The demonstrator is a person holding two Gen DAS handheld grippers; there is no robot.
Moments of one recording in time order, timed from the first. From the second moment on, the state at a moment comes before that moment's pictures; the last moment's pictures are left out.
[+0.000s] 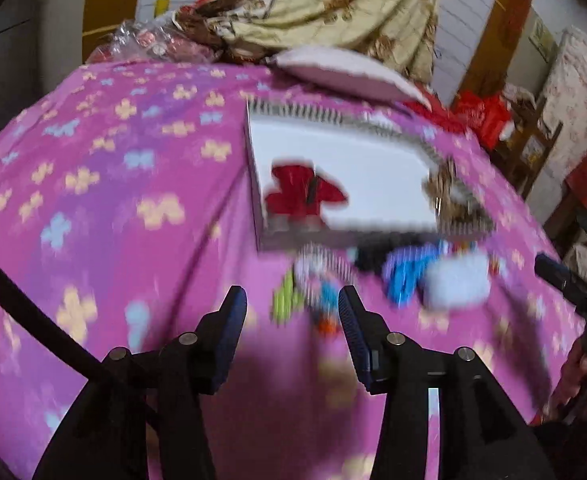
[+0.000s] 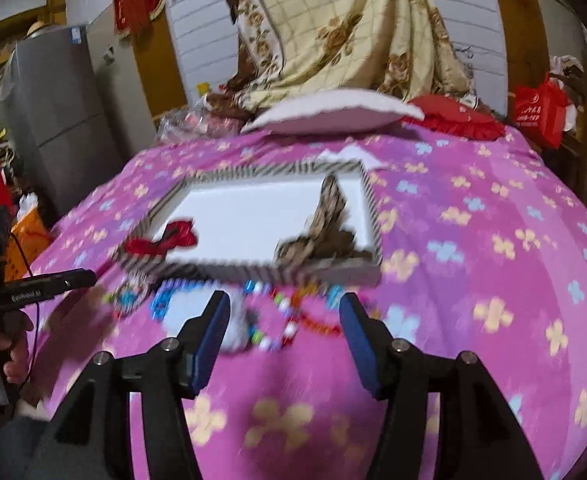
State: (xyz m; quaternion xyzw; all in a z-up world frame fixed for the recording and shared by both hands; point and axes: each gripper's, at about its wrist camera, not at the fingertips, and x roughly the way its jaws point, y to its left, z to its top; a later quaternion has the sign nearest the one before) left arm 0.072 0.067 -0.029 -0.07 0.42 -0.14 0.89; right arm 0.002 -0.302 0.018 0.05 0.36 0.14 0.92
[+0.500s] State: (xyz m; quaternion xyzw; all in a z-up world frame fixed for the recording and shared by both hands) left arm 0.099 0.045 -0.032 -0.06 0.41 -0.18 0.89; right arm 0.025 -0.273 -0.003 0.06 0.38 0.16 0.91
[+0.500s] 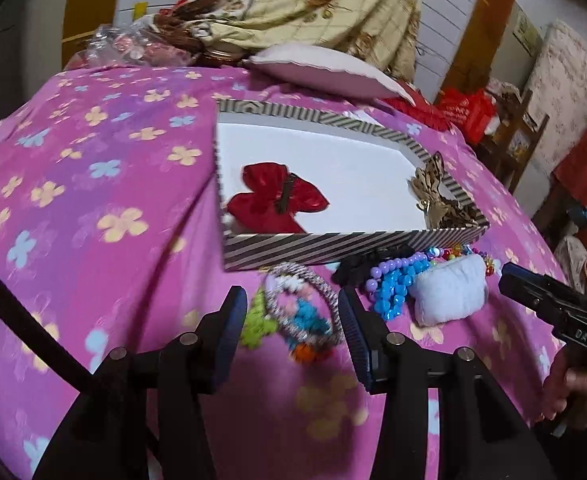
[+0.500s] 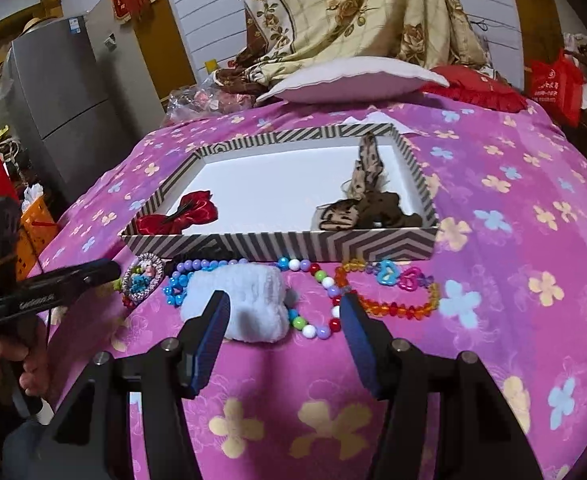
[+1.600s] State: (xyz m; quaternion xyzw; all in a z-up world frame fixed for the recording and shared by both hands) left arm 0.068 0.056 -0.012 -0.11 0.39 -0.19 0.89; right arm 0.015 -0.268 -0.001 0.04 0.39 0.19 0.90
